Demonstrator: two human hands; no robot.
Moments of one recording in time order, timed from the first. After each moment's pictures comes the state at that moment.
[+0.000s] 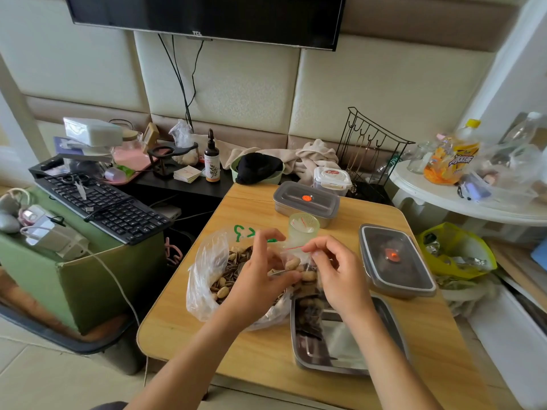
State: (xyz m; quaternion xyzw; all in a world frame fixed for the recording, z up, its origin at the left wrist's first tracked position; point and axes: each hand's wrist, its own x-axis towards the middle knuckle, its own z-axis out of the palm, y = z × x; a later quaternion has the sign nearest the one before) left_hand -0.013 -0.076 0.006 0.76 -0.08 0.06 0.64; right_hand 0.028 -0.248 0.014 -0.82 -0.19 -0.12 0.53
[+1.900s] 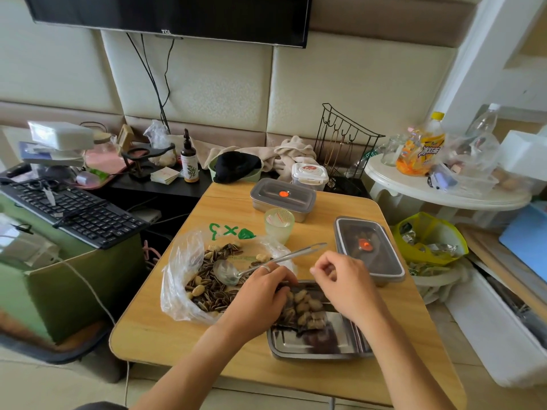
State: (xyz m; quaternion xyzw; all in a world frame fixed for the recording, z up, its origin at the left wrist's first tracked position) left_hand -0.006 -0.116 -0.034 0.91 -0.17 0.11 0.36; right_hand 0.018 -0.311 0.014 -0.95 -0.12 -0.07 0.29
